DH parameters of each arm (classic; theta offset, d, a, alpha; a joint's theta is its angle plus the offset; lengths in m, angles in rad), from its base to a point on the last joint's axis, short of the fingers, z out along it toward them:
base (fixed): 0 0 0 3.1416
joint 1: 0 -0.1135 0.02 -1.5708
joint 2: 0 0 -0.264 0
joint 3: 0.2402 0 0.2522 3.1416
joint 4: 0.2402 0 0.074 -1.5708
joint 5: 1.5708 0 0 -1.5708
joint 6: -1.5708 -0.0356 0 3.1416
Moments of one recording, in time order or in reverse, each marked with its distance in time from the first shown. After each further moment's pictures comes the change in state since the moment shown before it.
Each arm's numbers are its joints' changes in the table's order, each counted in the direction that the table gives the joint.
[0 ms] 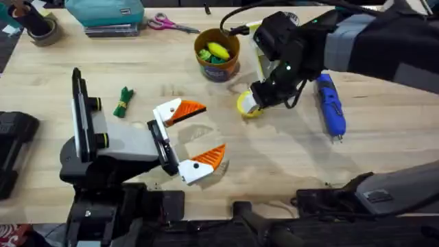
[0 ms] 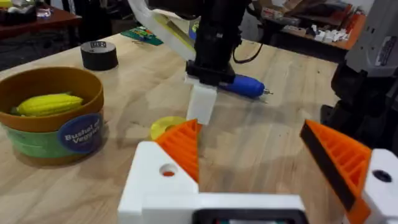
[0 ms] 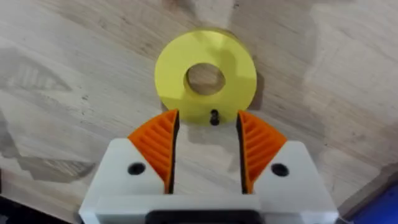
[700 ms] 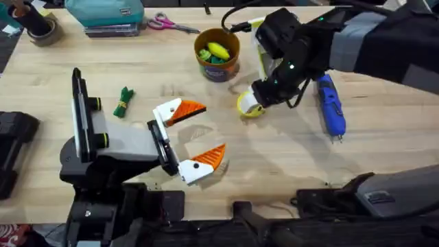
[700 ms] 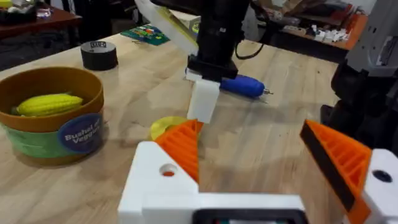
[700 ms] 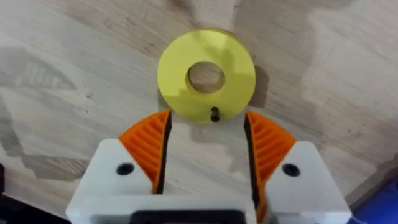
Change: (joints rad) left arm 0.000 0.000 0.000 0.000 0.000 0.000; right arm 0.000 0.027 -0.001 0.006 0.000 0.000
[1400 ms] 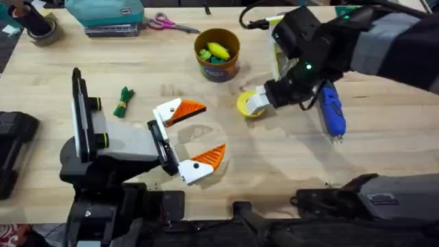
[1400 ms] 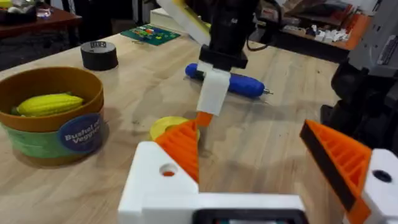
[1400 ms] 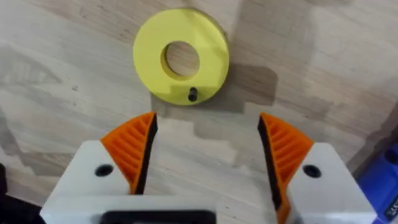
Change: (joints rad) left arm 0.000 0.000 0.000 0.000 0.000 0.000; right arm 0.061 0.082 -0.048 0.044 0.000 -0.023
